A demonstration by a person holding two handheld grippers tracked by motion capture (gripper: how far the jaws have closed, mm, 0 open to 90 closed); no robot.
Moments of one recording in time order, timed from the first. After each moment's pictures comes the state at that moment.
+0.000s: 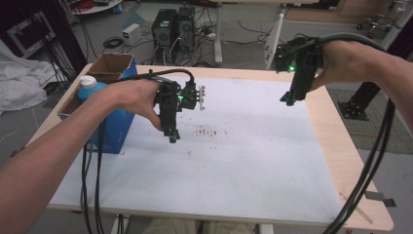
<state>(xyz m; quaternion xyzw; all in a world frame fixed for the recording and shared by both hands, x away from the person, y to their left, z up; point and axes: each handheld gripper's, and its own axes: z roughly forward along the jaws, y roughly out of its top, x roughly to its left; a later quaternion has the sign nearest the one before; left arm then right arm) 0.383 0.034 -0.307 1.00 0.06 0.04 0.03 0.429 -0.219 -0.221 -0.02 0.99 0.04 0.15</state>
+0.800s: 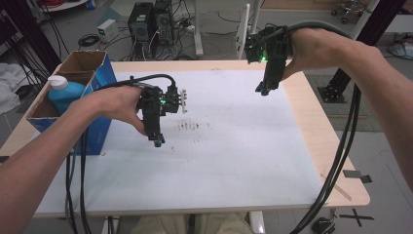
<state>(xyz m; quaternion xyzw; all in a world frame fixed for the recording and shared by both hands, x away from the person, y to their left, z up) 0.386 0.026 -0.329 1.00 0.05 0.02 0.03 0.430 -0.214 -0.228 -0.03 0.99 0.04 0.15</state>
